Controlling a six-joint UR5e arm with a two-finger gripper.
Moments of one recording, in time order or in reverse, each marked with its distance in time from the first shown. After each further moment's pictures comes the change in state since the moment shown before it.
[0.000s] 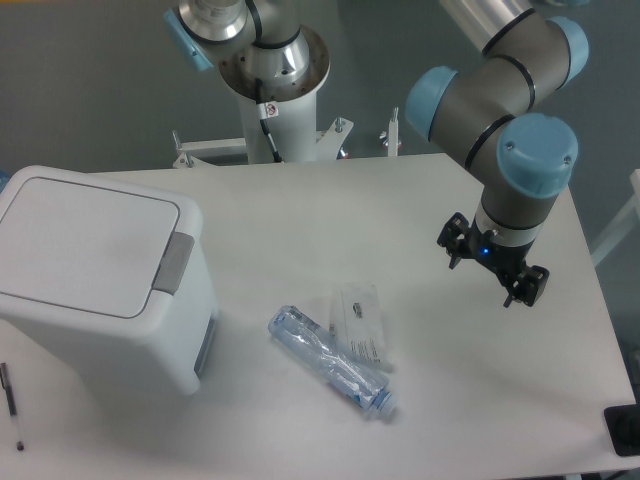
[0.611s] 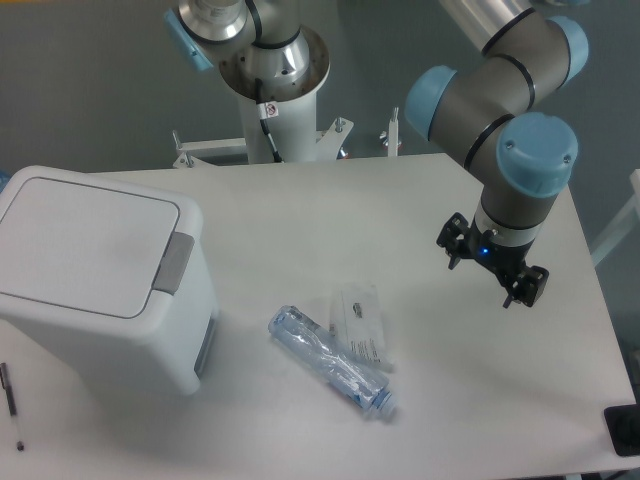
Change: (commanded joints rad) arm 0.000 0.002 0.003 -0.002 -0.015 -0.005
